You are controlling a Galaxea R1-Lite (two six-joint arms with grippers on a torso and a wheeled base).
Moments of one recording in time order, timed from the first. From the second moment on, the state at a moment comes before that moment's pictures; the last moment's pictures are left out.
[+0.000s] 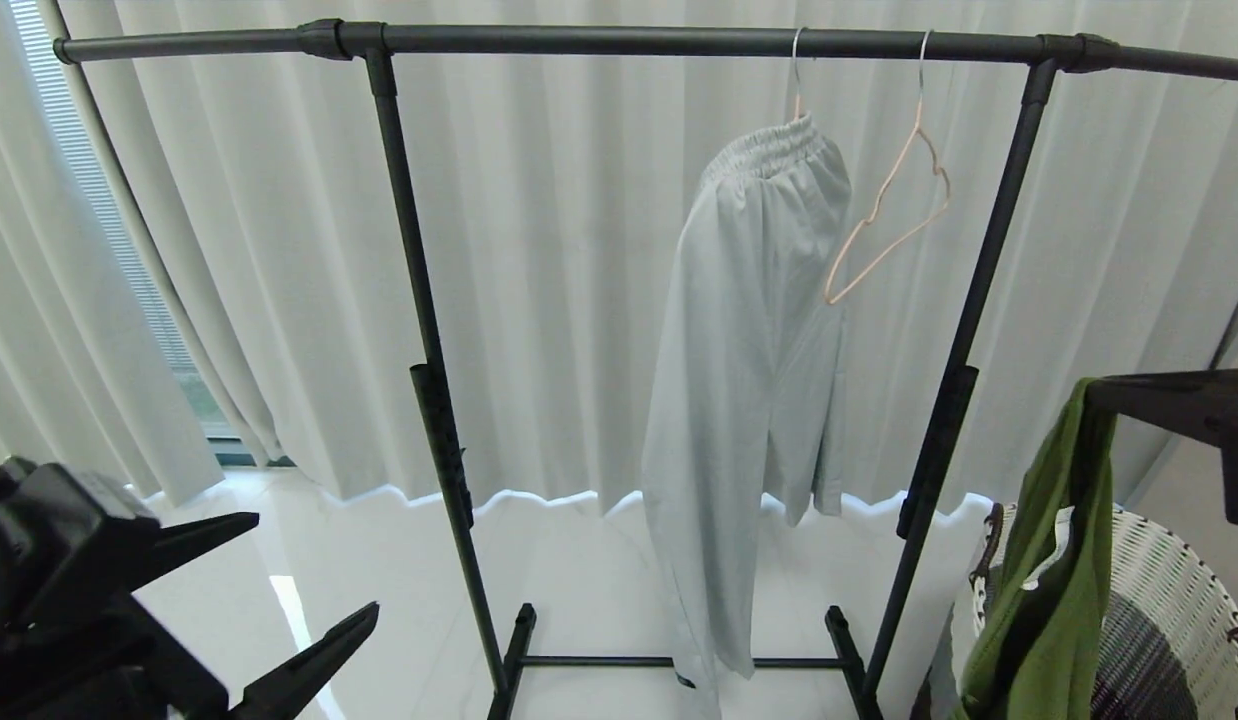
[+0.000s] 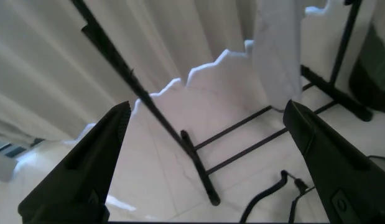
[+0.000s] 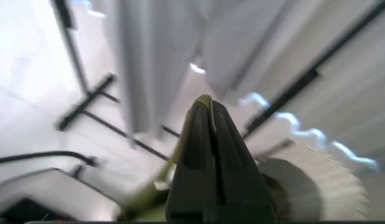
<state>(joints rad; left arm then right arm) -0.47 0.97 -0.39 -0.24 0.05 0.28 0.67 1.14 -1.06 0.29 -0.19 -0.09</state>
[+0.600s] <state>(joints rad) -0.92 1.47 -0.68 -0.35 0.04 -0.12 0.92 1.21 -1.13 0.15 -0.19 0.02</state>
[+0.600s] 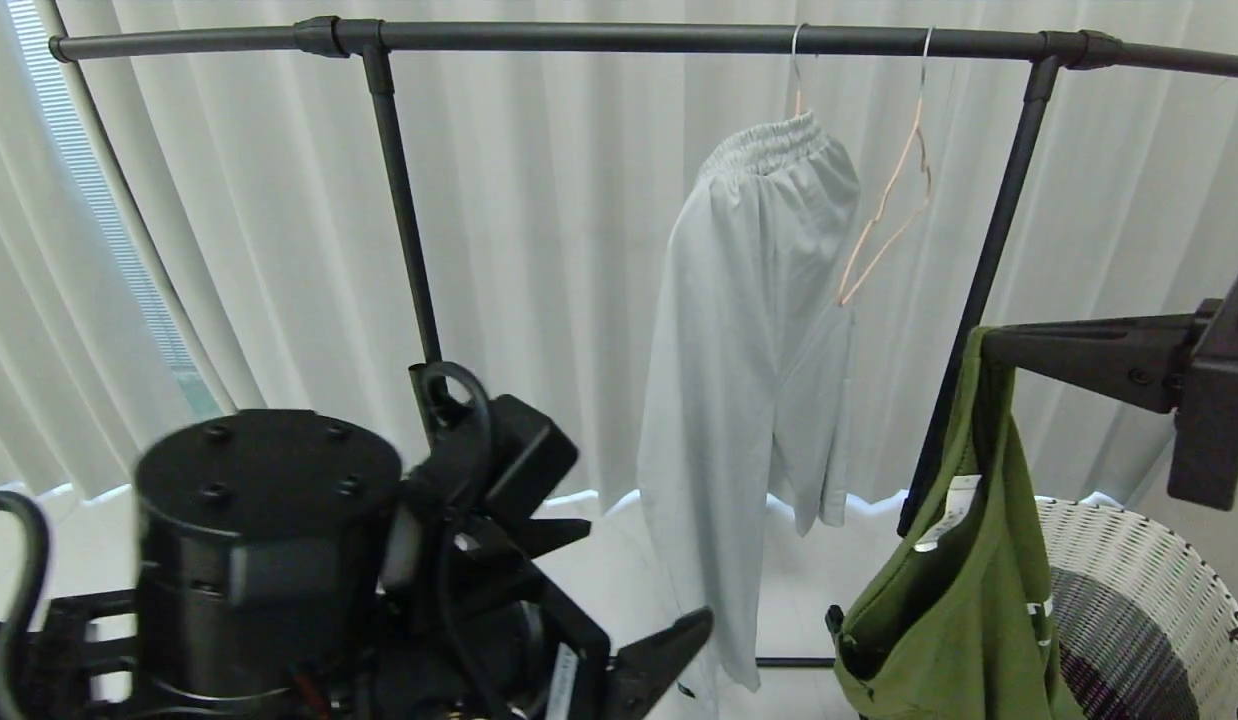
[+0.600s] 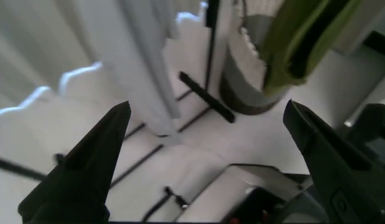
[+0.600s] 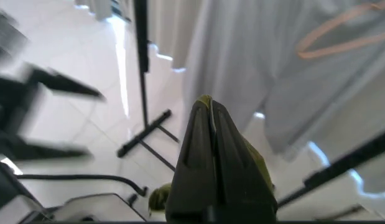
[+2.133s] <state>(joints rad) -0.98 1.89 -0.72 -0.48 0.07 -0.43 1.02 1.30 -1.13 0.06 -0.18 0.07</state>
